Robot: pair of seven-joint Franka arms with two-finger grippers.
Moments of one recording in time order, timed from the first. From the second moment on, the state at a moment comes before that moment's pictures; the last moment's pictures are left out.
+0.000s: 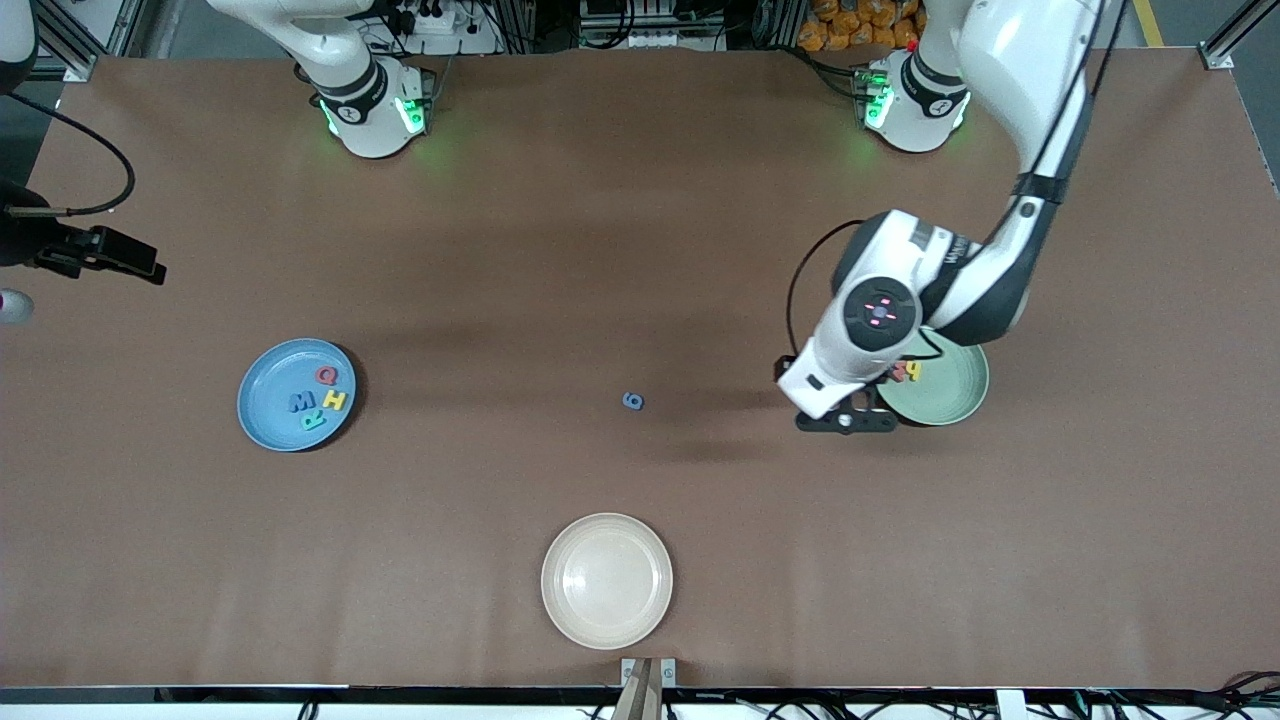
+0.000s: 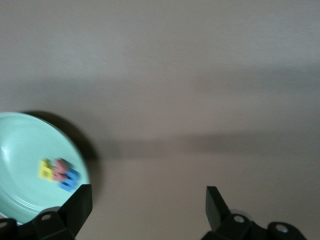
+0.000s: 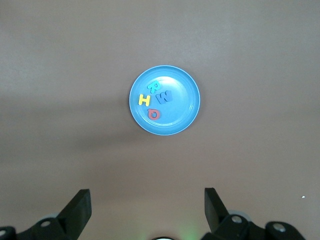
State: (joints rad) left arm -0.37 0.51 -0.16 -1.67 0.12 2.02 -0.58; right arm 0.02 0.06 -0.07 -1.53 0.00 1.47 0.04
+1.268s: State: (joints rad) left arm -0.60 0.78 -0.16 -1.46 0.06 2.31 -1.56; right arm 0.02 0.06 -0.07 -1.53 0.00 1.47 0.04
